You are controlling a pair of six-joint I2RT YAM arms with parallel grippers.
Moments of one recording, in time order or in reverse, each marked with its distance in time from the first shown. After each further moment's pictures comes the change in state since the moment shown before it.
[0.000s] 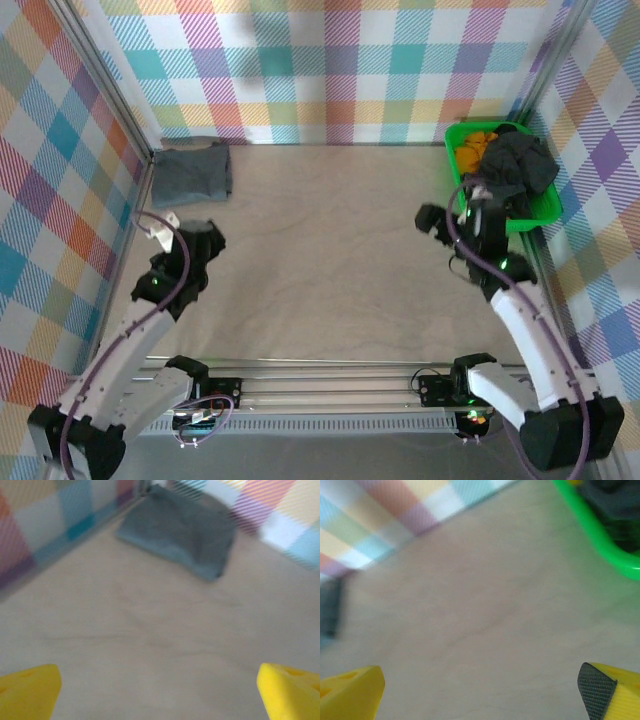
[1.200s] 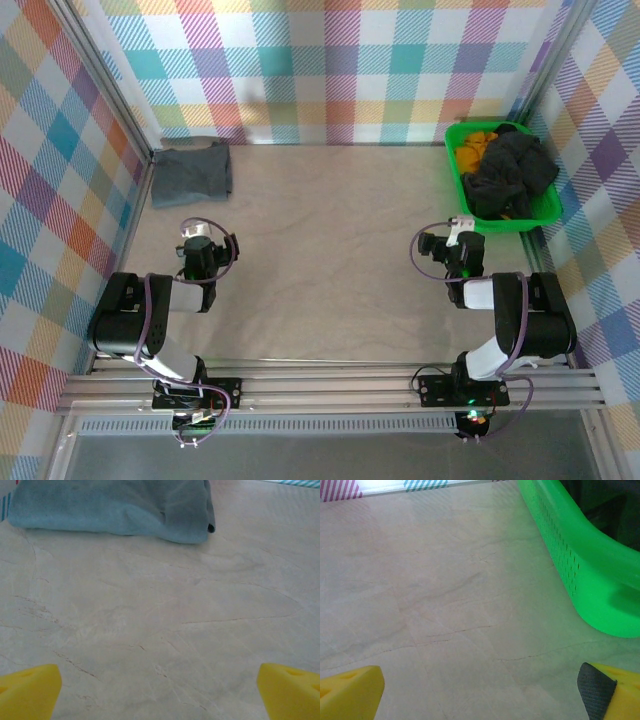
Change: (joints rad) left arm 0.268 0.710 -0.362 1.342 0.423 0.495; right arm -0.182 0.614 -0.410 1.188 -0.058 -0.393
